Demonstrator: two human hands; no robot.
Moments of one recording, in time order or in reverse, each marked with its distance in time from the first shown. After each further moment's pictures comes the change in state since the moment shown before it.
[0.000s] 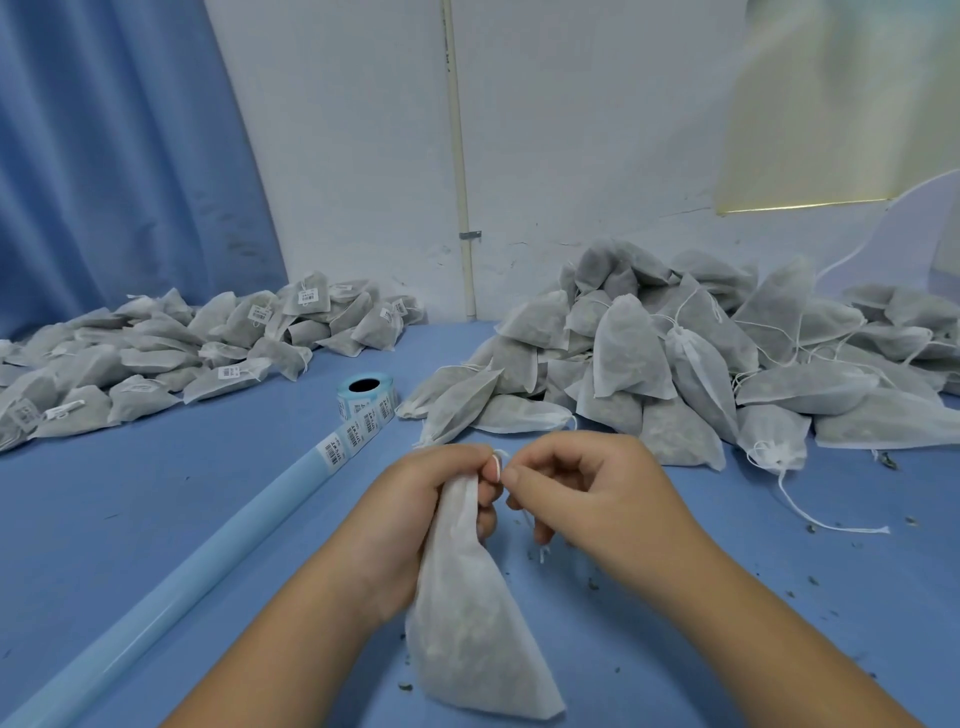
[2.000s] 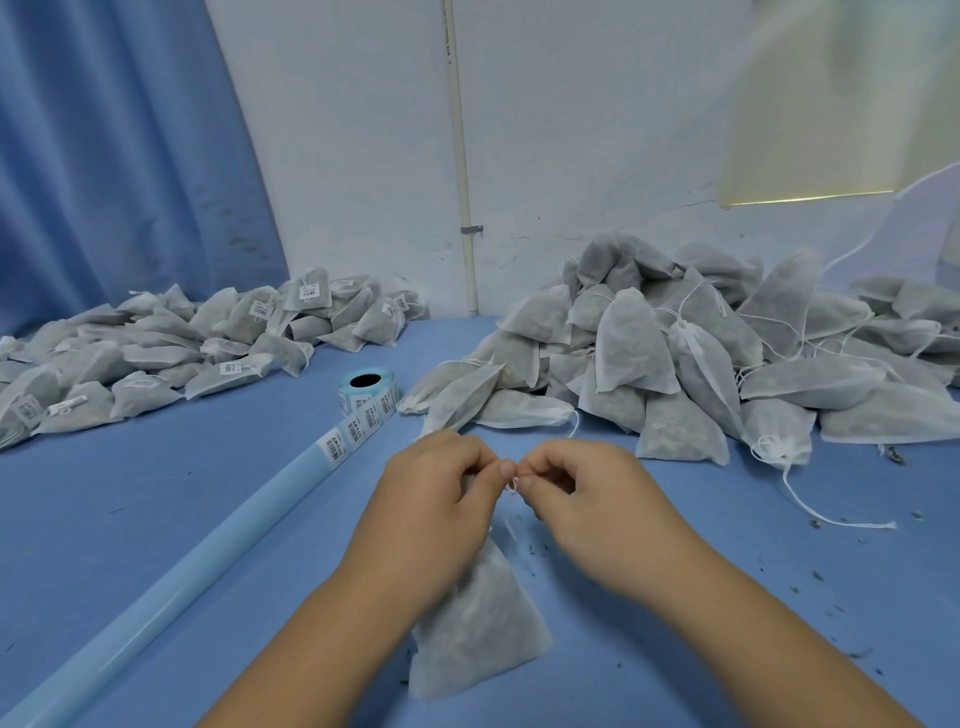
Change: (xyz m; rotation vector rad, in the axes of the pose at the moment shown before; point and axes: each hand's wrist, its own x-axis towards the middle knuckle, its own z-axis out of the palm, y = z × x) left_hand 0.007 -0.019 -0.001 1.069 0.423 0.580; right_hand 0.007 0.019 0.004 -0.400 0.028 0.046
